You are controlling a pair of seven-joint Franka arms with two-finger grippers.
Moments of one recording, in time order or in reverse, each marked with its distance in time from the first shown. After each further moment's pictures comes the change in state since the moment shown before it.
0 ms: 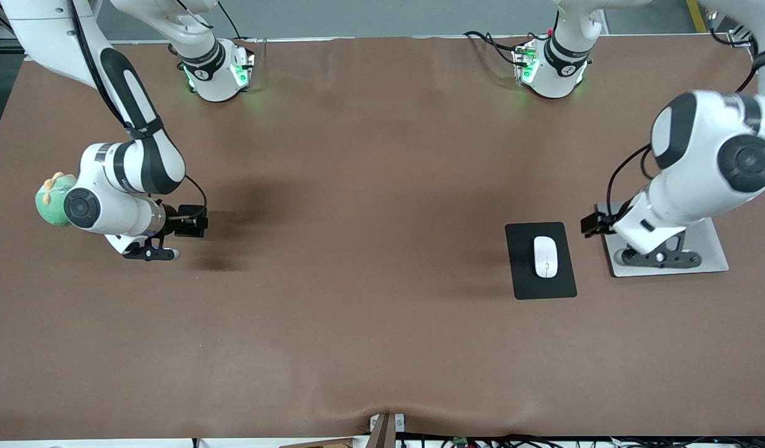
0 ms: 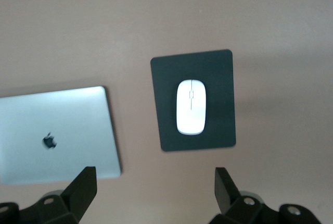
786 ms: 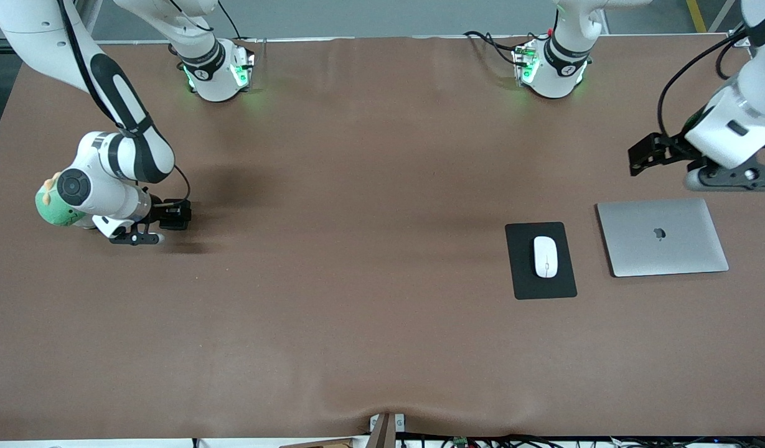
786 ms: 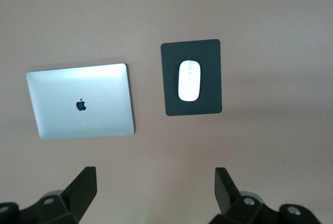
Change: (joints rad) left arm -0.021 -0.152 0.042 0.192 -0.030 -0.319 0.008; right arm -0.122 -0.007 0.000 -0.172 -0.057 0.223 -0.110
